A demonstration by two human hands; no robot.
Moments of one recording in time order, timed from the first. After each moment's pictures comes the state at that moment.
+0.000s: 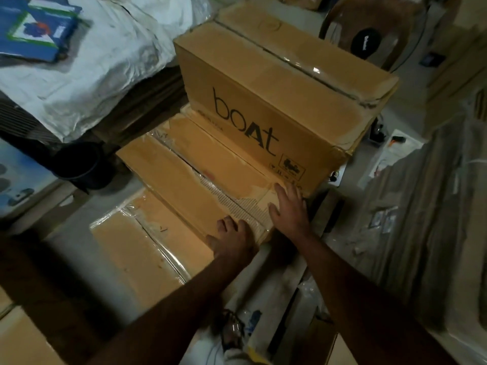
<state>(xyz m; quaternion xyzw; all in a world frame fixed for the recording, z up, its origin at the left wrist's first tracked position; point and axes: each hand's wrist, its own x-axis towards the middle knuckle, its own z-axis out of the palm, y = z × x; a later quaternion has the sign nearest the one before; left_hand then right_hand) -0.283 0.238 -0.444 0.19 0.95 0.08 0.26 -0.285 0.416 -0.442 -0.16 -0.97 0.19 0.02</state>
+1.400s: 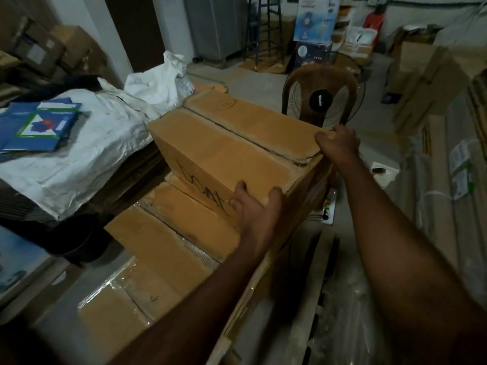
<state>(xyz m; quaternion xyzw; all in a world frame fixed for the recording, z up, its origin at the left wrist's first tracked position) -0.328 0.377 -0.241 0.05 0.79 0.60 0.13 -0.387 0.626 -0.216 -0.40 -0.84 0.32 0.19</state>
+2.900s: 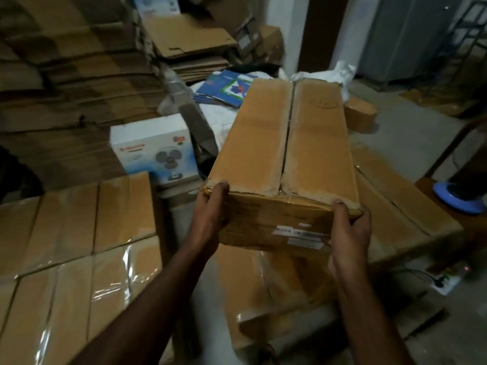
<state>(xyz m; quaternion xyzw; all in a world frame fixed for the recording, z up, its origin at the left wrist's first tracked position) -0.176 -0.028 -0.215 -0.23 0.61 0.75 -0.07 -0.179 0.187 -0.227 -0.22 -0.63 0.73 0.17</state>
